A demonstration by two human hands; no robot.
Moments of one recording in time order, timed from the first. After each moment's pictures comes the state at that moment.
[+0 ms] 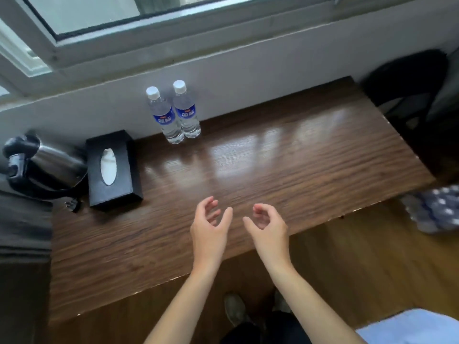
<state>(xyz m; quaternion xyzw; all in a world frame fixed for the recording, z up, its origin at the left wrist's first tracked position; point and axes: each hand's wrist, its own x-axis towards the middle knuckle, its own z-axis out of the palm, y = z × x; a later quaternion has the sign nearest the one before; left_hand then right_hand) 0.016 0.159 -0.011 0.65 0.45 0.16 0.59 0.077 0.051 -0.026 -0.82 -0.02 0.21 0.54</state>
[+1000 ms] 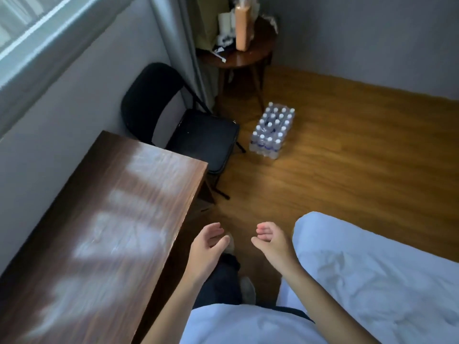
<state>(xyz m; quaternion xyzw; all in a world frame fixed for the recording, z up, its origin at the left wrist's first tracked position) 0.212 -0.218 0.009 0.83 0.05 -0.26 0.49 0.162 -0.393 -0.004 -0.74 0.34 0.13 0.57</state>
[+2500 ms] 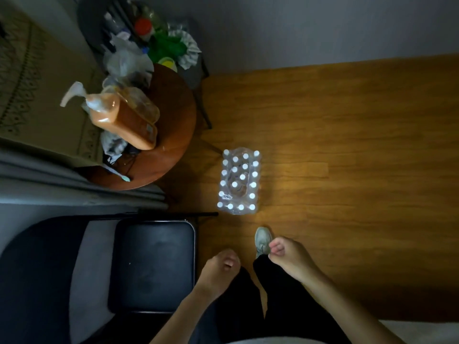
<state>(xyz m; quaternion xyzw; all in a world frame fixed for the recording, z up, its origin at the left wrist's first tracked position) 0.742 -0.642 -0.127 0.81 -0.09 -0.53 0.24 0.629 -0.832 -0.138 -0.69 0.43 0.24 0.53</state>
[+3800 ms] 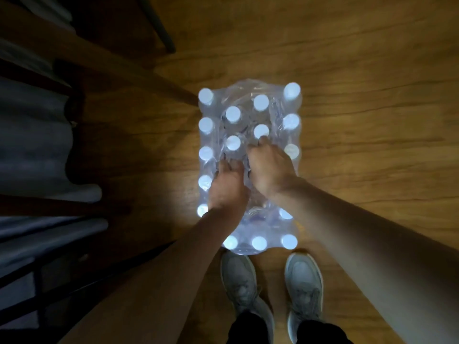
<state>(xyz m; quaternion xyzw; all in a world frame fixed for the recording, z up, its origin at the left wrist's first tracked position) 0.956 -0.815 -0.700 0.90 -0.29 -0.32 0.03 0.924 -0.921 -0.659 -0.90 0.29 0.23 0.23</state>
